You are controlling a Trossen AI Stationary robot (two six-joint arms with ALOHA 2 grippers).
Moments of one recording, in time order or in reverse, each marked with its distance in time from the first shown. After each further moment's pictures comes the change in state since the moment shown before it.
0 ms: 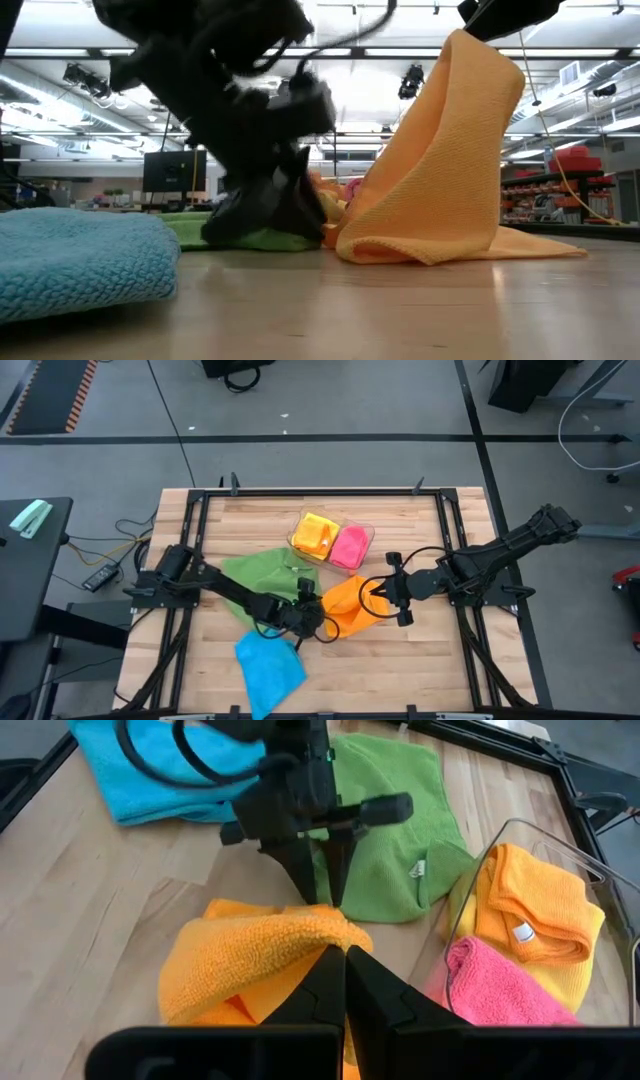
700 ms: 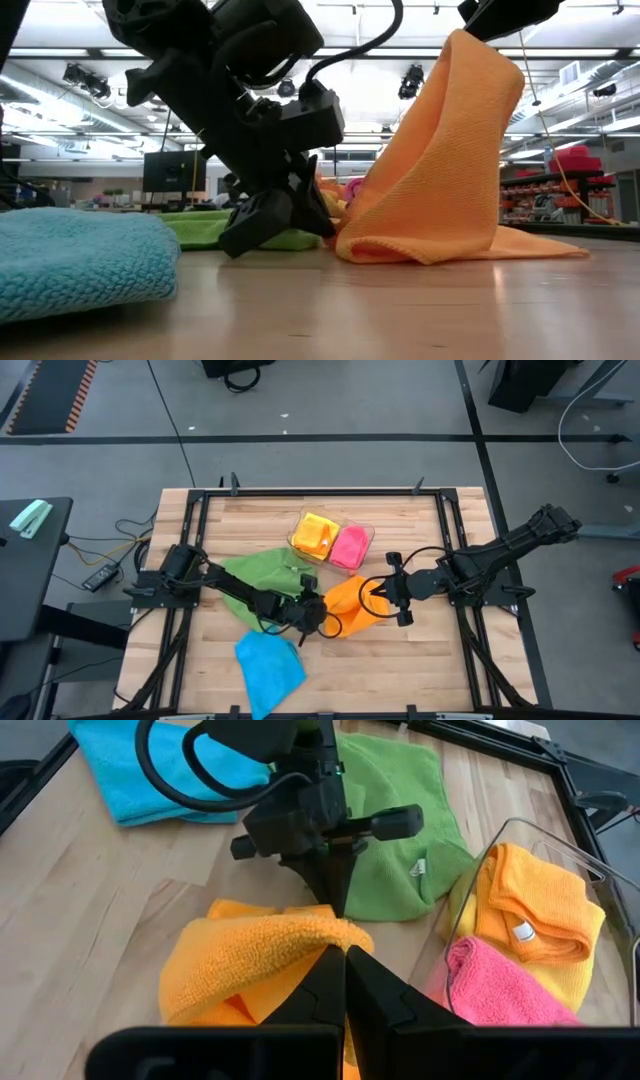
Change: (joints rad) left arm 0.032 0.024 -0.002 0.063 -0.003 0.058; right arm 0.000 0.000 0.000 0.000 0.000 0.004
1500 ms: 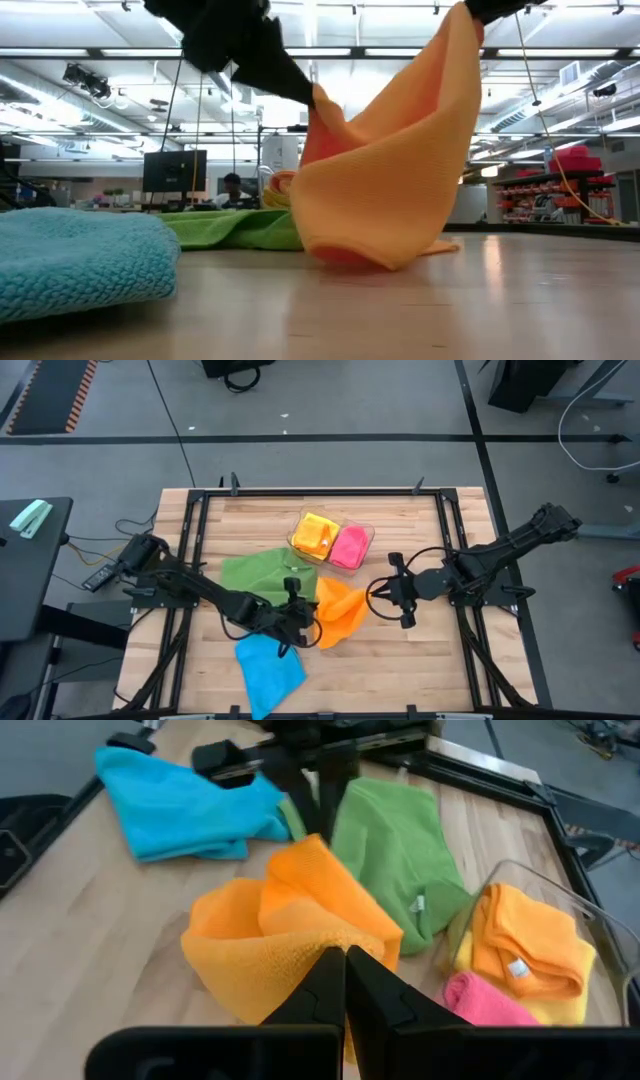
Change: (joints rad) left arm -0.138 -0.312 -0.001 -0.126 -0.068 -0.238; right arm 0.033 -0.026 0.012 0.043 0.017 -0.026
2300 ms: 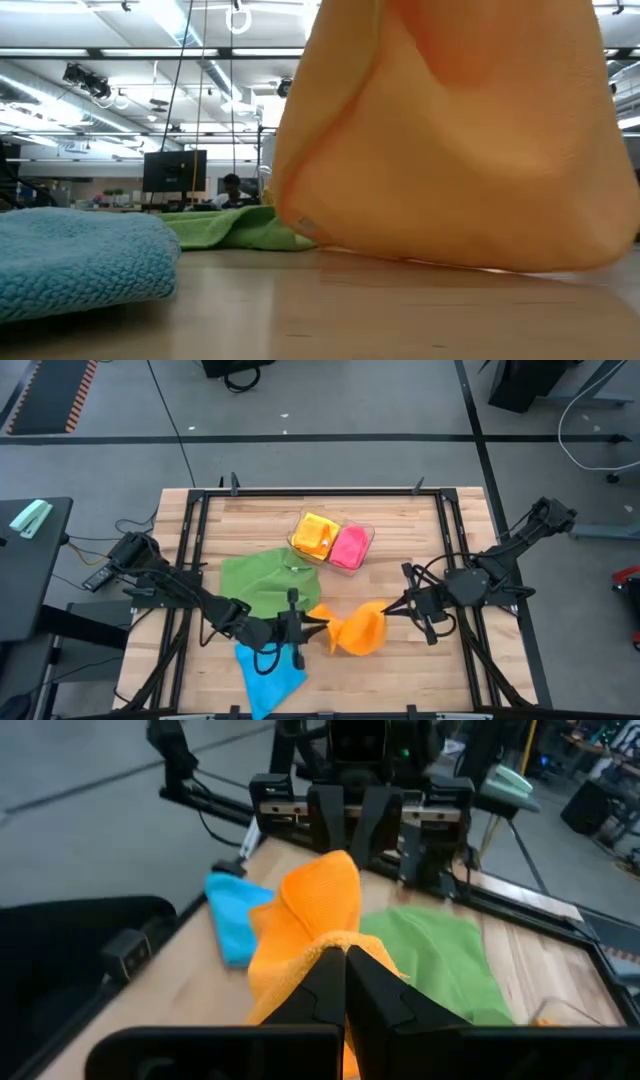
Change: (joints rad) left arm -0.106 -0.073 0.001 0.483 0.038 0.124; right arm 0.186 -0.094 0.000 0.189 0.009 -0.076
